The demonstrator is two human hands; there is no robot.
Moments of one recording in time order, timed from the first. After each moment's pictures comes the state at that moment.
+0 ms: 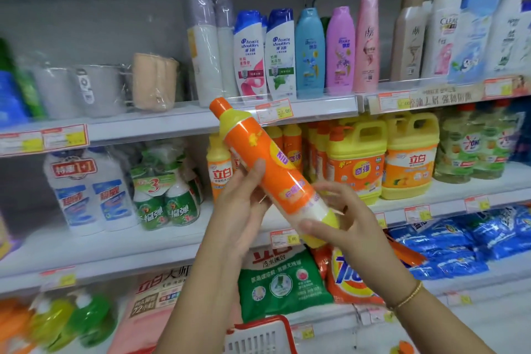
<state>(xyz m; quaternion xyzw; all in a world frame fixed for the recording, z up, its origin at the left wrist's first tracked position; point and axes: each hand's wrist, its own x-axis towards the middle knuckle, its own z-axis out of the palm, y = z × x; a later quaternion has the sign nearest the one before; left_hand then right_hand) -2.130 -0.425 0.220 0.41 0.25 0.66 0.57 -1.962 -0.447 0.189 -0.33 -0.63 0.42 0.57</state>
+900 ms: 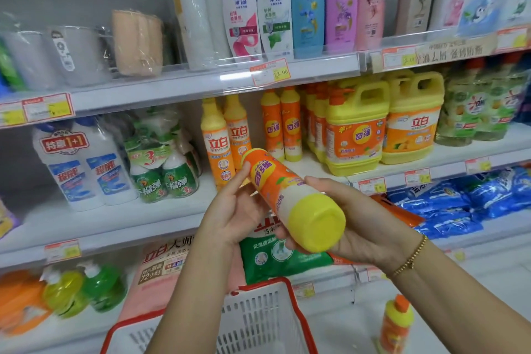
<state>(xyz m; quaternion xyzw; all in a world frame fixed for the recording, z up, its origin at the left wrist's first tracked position) -2.150 -0.416 0.167 0.26 0.31 0.57 0.72 -1.964 -0.450 0.184 -0.15 -0.43 0.85 0.27</state>
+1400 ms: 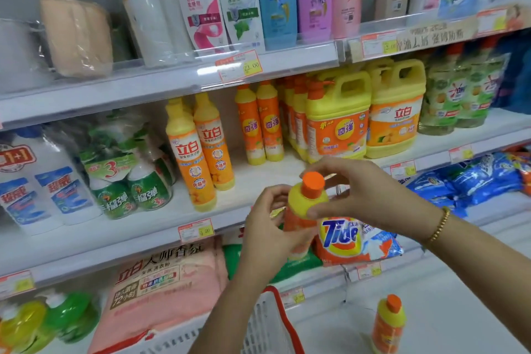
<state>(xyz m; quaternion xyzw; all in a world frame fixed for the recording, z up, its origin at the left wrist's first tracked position) -2.085 -0.406 0.111 0.62 0.46 0.52 0.37 -1.913 -0.409 0.187 -0.45 -0.78 0.28 0.33</state>
